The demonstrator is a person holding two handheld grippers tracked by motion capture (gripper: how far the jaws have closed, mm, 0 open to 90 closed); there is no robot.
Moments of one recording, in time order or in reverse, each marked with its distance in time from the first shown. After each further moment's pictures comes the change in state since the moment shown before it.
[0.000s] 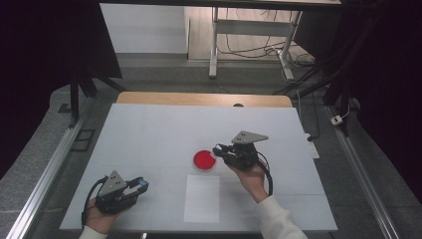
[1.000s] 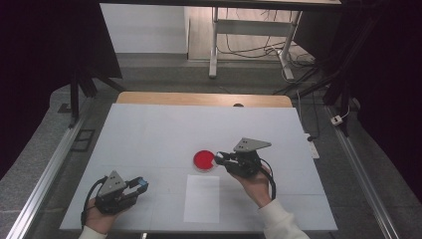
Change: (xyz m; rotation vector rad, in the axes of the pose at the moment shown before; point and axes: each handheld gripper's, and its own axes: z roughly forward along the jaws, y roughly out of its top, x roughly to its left) left arm 0.000 0.000 -0.001 -0.003 0.002 0.000; right arm 0.014 -0.008 -0.016 0.025 0.045 -0.029
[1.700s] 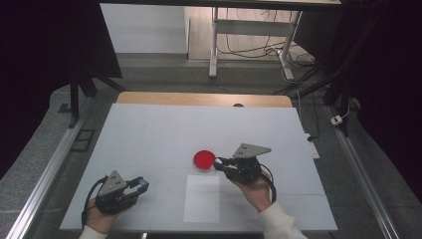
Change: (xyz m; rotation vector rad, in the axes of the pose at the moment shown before) left arm 0.000 0.001 0.001 0.000 -0.005 0.002; right arm 0.014 -0.006 -0.006 0.004 0.025 -0.019
